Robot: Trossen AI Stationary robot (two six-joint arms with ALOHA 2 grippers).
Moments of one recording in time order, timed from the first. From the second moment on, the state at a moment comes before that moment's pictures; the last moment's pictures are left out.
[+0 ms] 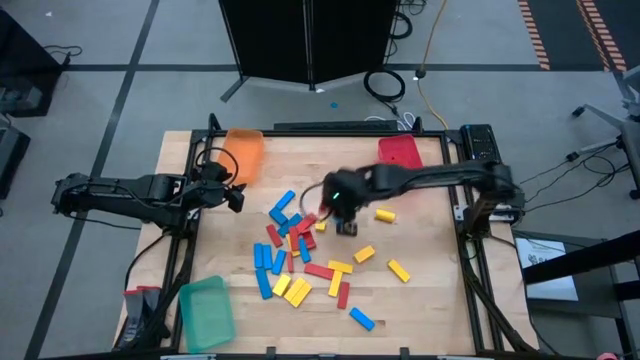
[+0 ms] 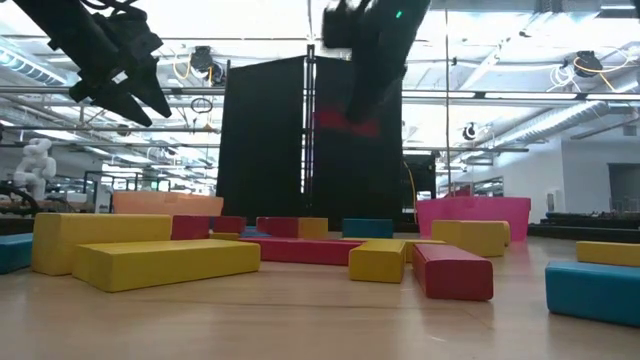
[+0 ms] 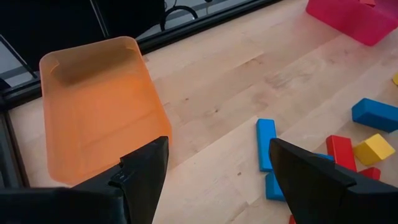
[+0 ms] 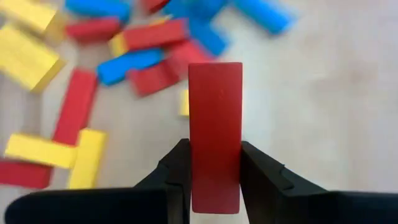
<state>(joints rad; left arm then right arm) -0.02 0.72 0.65 -0.82 -0.63 -0.77 -0.04 1.76 1.54 -0.86 0.05 0.03</state>
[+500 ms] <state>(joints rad) -0.02 0.72 0.65 -0.82 -0.63 -0.78 -0.45 1.44 1.54 -1.20 0.37 0.06</state>
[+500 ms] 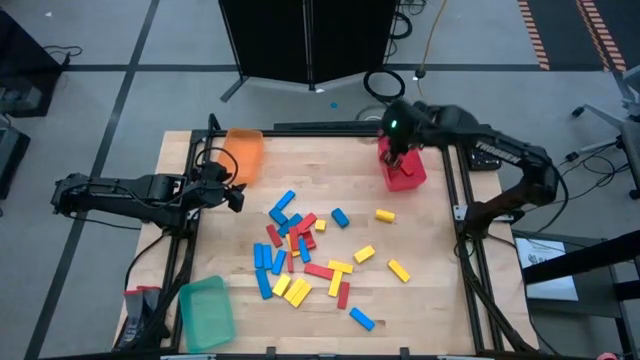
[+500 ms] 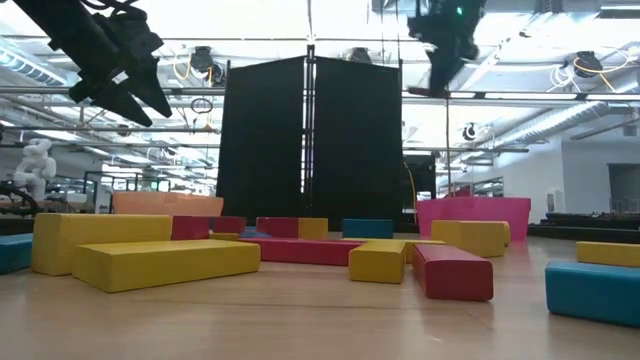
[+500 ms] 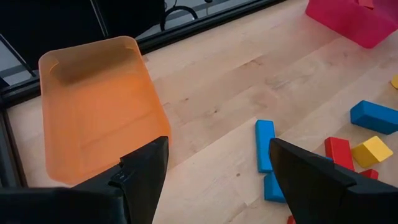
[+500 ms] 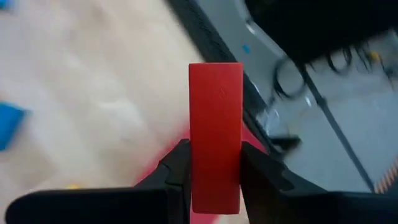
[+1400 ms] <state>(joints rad) -0.02 0.72 0.65 -0.82 -0.63 -0.81 -0.82 1.47 0.98 -0.74 0.11 0.25</state>
